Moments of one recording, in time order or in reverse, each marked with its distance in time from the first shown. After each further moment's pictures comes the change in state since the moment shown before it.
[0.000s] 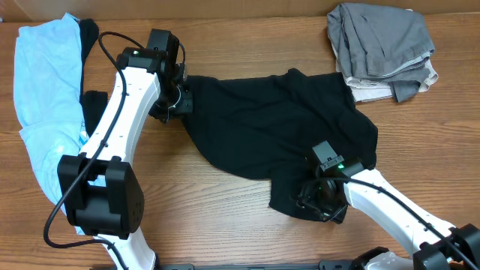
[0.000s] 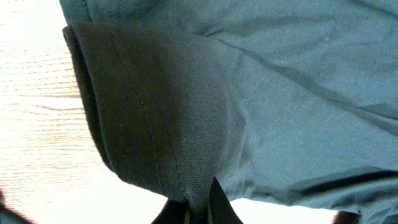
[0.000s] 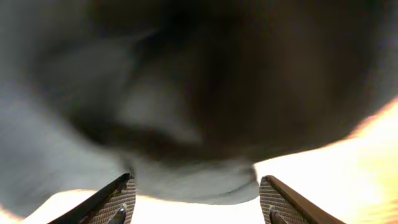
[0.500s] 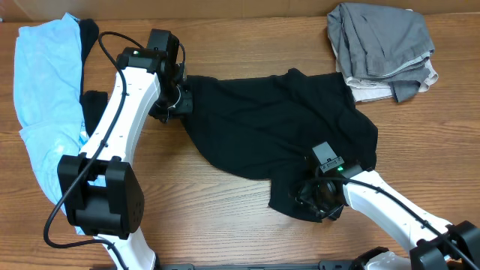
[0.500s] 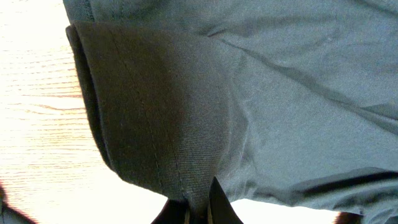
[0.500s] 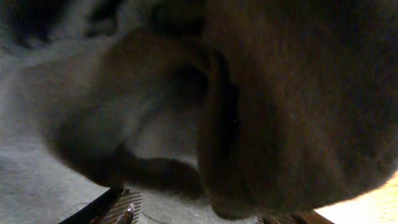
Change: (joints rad) left arm 0.000 0.000 0.000 -0.001 -0.005 0.000; right arm -0.002 0.012 -0.033 0.111 -0.007 0.065
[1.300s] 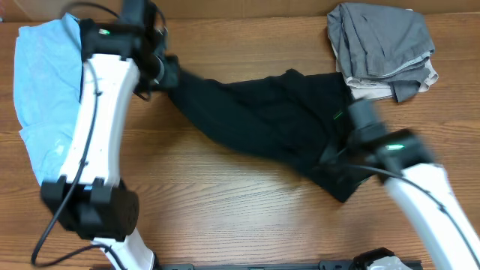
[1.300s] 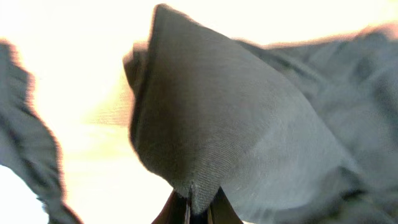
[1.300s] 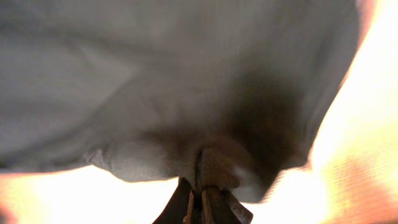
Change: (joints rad) left arm 0.063 -0.035 0.378 -0.179 -0.007 0.011; right arm -0.153 -0.176 0.607 -0.438 0.129 -0.168
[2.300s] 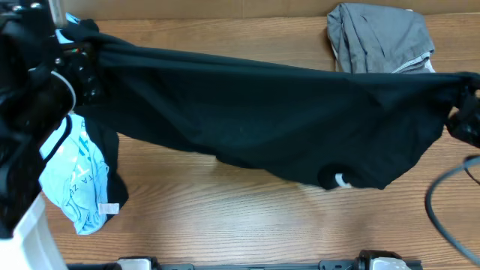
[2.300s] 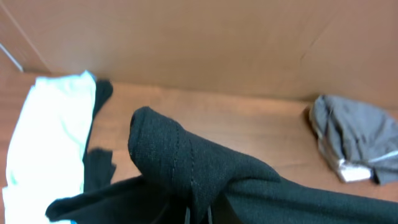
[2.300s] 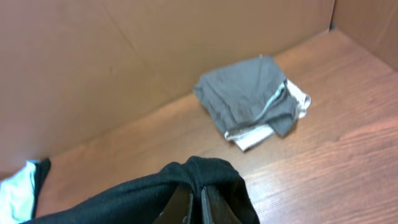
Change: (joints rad) left arm 0.078 -0.372 0.415 -0.131 -0.030 0.019; right arm -0.360 0.045 1.028 -0.300 0.011 -0.391
